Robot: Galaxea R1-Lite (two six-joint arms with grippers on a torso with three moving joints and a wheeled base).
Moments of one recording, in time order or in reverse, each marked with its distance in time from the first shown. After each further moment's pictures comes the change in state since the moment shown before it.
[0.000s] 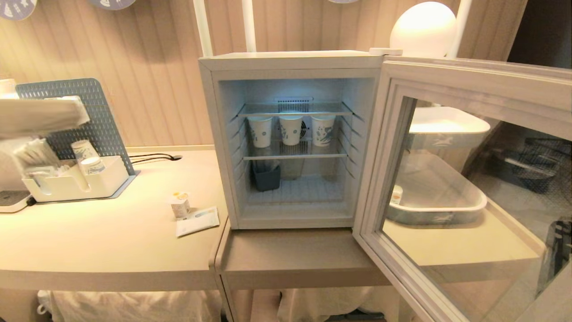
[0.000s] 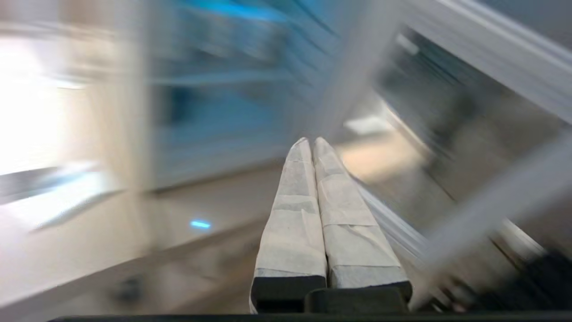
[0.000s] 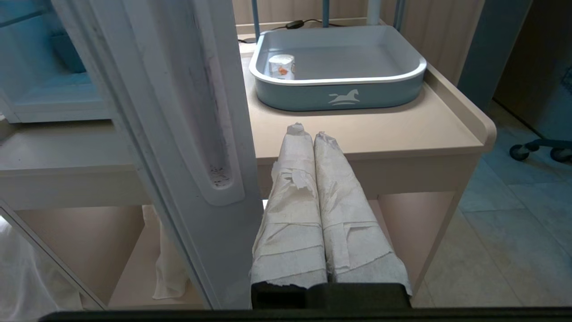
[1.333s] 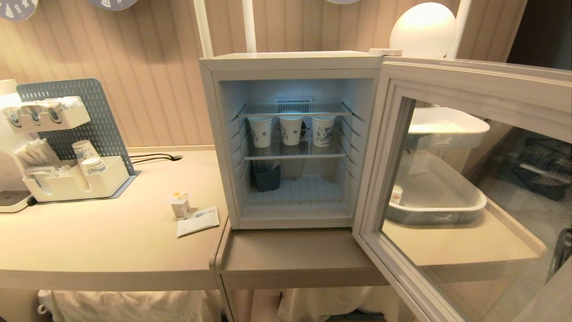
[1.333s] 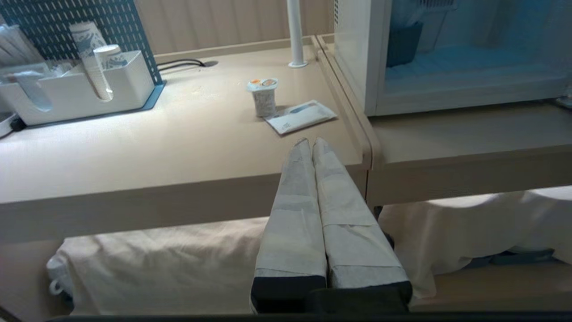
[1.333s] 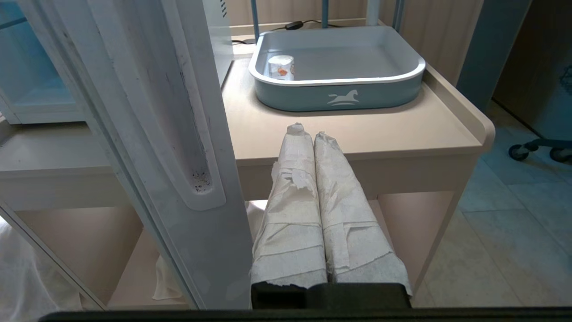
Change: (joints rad) left arm 0.682 -0.958 1.226 -0.405 -0.238 0.433; right arm 0.001 0.000 0.000 -0.001 0.000 0.001
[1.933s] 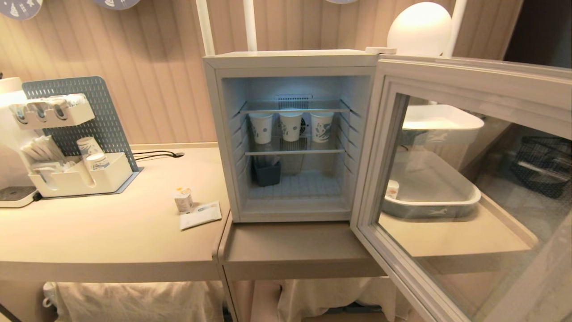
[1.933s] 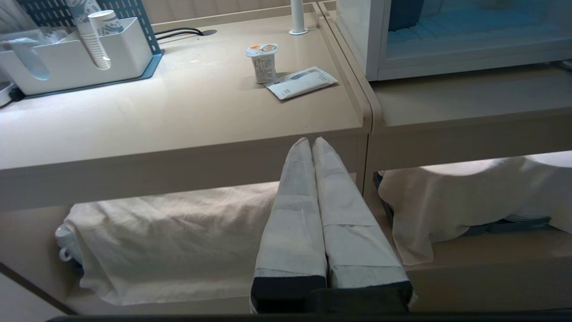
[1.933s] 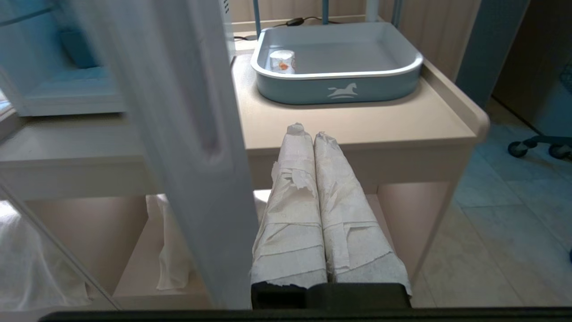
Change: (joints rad) left arm 0.000 -0.009 0.015 0.048 0.003 0.004; right arm 0.000 0.000 0.000 0.000 0.000 0.000
